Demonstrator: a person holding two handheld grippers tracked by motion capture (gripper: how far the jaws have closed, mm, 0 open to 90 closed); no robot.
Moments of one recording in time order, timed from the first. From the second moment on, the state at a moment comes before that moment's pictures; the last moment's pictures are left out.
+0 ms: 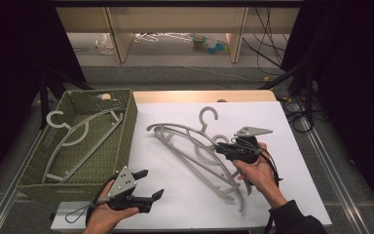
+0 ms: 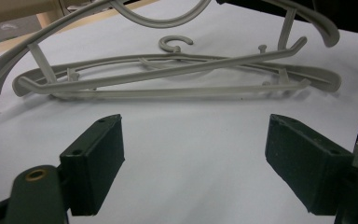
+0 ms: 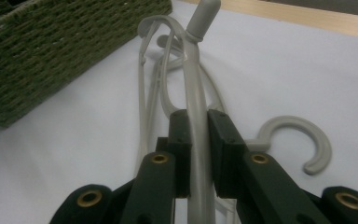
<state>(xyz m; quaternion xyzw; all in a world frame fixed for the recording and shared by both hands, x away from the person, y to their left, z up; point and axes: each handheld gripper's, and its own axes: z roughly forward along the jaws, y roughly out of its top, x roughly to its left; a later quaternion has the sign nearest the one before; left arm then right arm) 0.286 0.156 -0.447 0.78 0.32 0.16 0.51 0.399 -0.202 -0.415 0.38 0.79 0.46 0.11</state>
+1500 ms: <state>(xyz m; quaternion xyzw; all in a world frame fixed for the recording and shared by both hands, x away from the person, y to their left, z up) 0.323 0.117 -0.423 0.81 0.25 0.17 0.50 0.333 -0.219 -0.414 0.28 0.84 0.46 0.00</state>
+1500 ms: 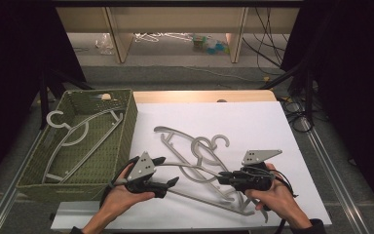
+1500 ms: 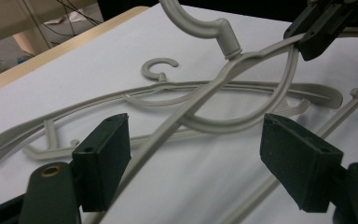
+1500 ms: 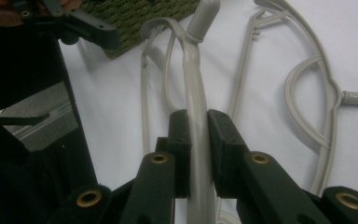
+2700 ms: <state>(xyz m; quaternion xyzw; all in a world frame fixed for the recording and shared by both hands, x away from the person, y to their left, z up) 0.352 0.072 -0.410 0.91 0.07 0.13 0.39 0.327 -0.215 -0.413 0.23 0.86 0.46 0.01</state>
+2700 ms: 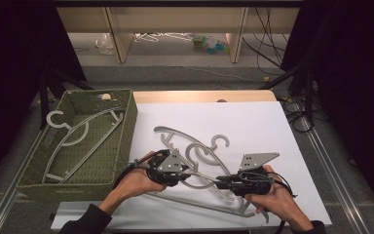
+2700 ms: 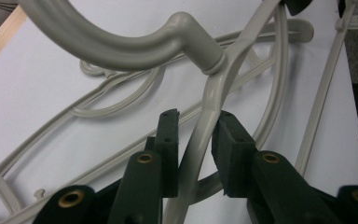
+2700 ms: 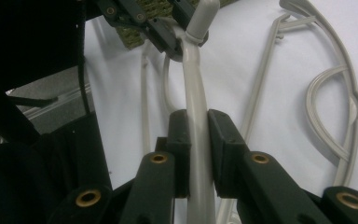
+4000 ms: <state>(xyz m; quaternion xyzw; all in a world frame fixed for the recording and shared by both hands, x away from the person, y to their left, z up) 0.364 0.124 -0.371 0.86 0.24 0.12 0.43 0.314 -0.220 -0.398 0.28 0.80 0.50 0.15</state>
